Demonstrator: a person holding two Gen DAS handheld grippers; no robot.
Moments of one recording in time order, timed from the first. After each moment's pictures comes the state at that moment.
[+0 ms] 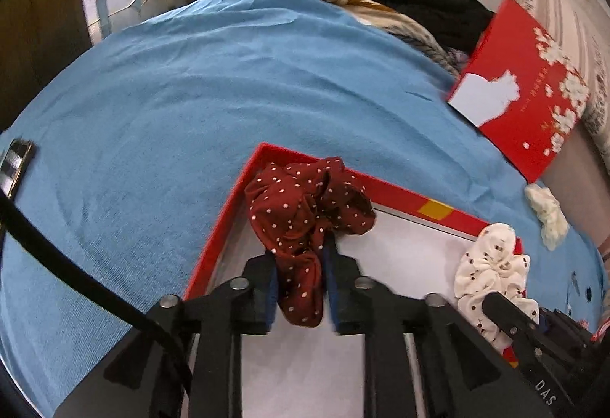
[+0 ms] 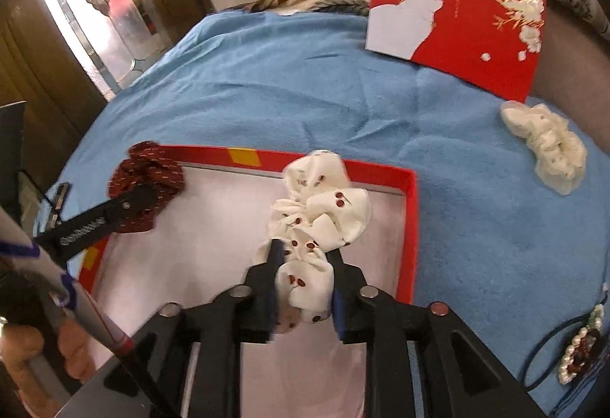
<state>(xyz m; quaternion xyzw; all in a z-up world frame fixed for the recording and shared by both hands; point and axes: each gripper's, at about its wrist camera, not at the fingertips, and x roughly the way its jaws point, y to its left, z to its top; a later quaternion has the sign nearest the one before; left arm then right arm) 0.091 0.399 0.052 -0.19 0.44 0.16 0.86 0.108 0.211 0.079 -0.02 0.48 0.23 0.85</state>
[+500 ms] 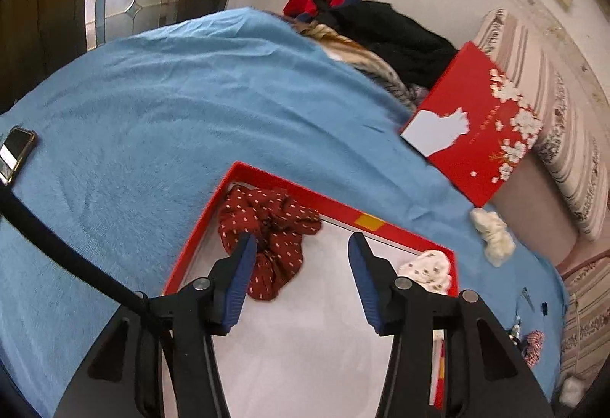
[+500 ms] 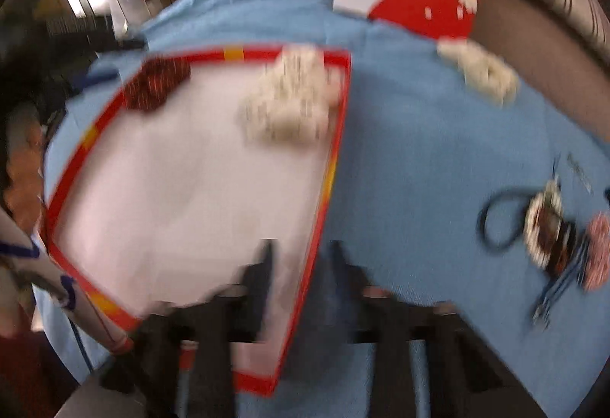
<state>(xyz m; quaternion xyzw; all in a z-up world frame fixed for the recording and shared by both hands) 0.056 0.385 0.092 -0.24 0.38 0.11 0.89 0.000 0.158 0.064 -0.07 0.52 0.19 0.83</state>
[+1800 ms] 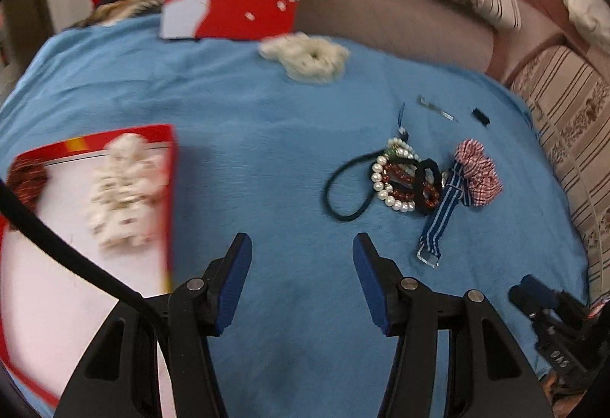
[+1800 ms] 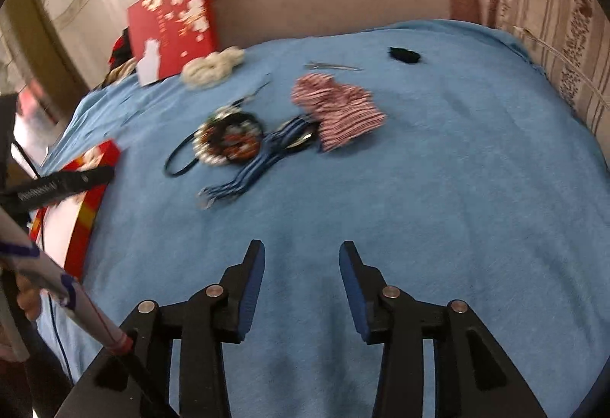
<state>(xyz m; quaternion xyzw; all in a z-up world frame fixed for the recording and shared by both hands) 0.045 0.089 0.077 -0.04 0.49 -0.09 0.86 -0.076 -0.135 0.087 0.10 0.46 0.01 0.88</state>
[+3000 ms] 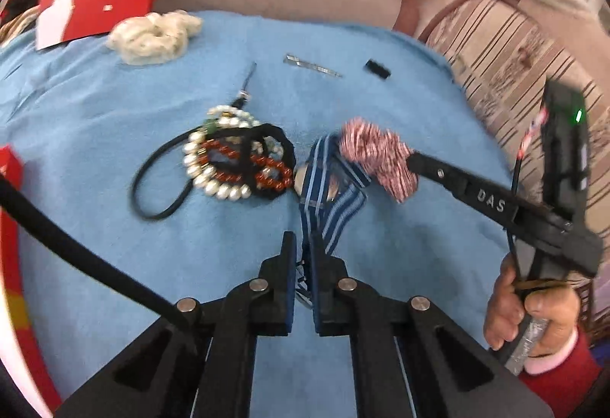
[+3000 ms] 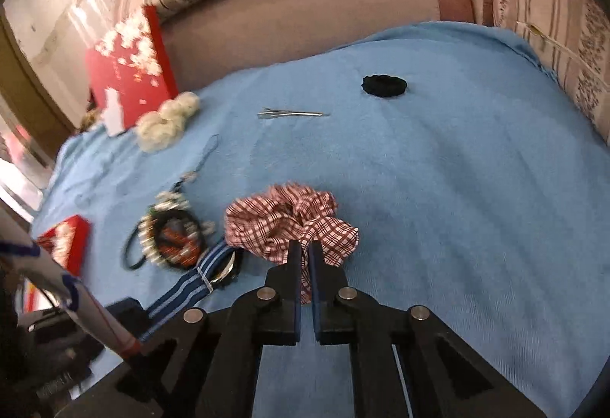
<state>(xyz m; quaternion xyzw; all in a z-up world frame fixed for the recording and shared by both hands) 0.033 -0.009 0.069 -0.05 0.50 -0.25 0.83 -0.001 -0.196 0.088 0.15 0.44 0.01 0.88</state>
